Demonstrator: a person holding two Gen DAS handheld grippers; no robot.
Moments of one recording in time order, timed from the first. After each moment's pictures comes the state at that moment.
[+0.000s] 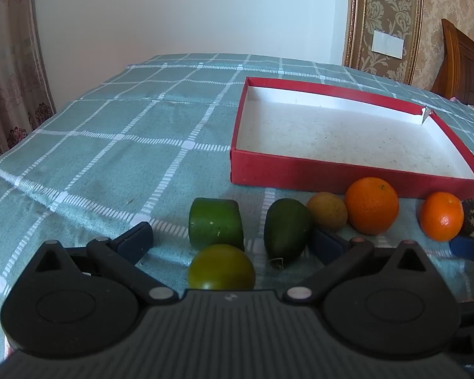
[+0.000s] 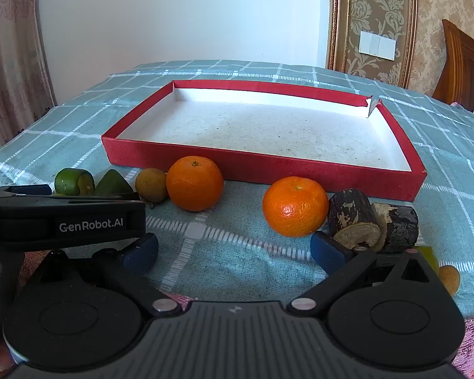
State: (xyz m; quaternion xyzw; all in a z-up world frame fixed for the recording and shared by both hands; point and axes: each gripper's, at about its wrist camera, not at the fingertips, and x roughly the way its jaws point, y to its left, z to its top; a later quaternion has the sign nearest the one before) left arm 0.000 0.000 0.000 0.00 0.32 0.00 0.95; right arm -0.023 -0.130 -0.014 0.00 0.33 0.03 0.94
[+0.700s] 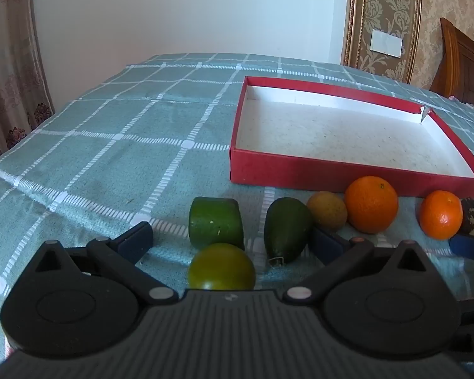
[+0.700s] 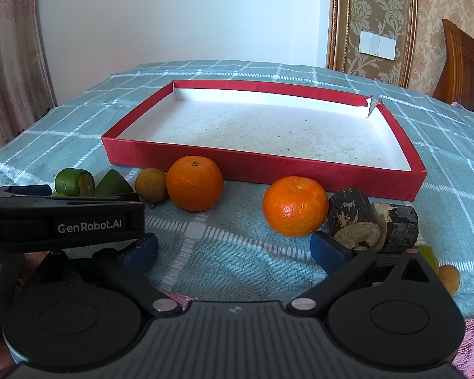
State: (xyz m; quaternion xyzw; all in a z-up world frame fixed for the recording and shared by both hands) left arm 0.000 0.001 0.000 0.00 0.32 0.00 0.95; right arm -0.024 -0.131 -0.014 0.00 0.33 0.04 0.94
